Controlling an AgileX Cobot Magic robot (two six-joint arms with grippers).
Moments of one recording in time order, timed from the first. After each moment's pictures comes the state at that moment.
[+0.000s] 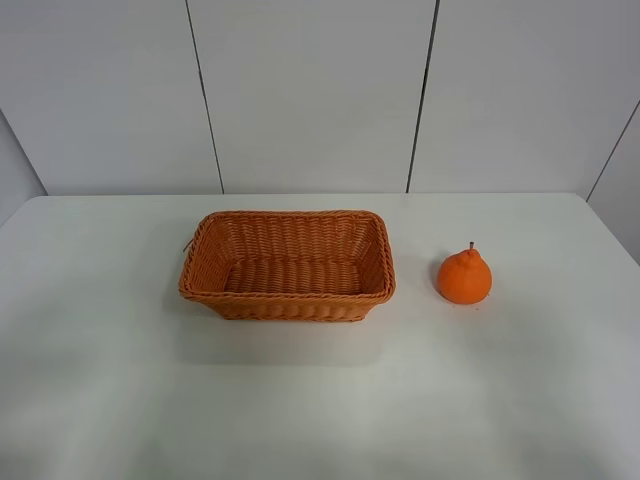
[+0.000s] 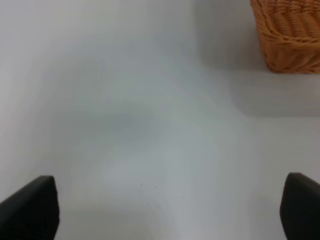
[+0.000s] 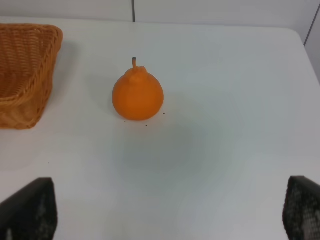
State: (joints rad) left arm -0.03 -0.01 -0.49 0.03 1.06 0.01; right arm 0.03 0.00 -0.50 0.03 1.03 0.00
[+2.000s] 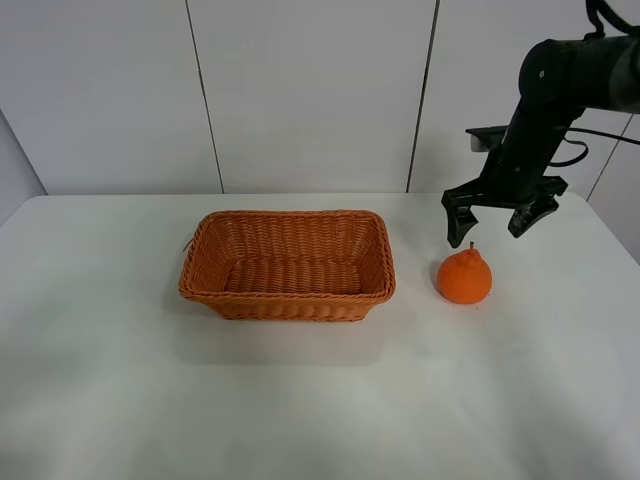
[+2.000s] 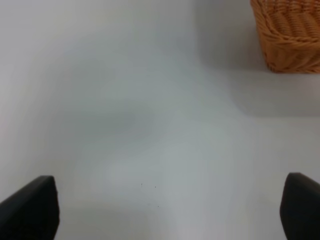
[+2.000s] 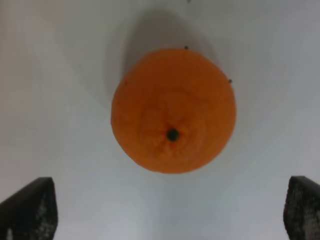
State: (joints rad) left arm -0.03 -0.01 -0.49 0.03 1.06 0.01; right arm 0.14 2.02 -1.62 0.03 1.15 -0.05
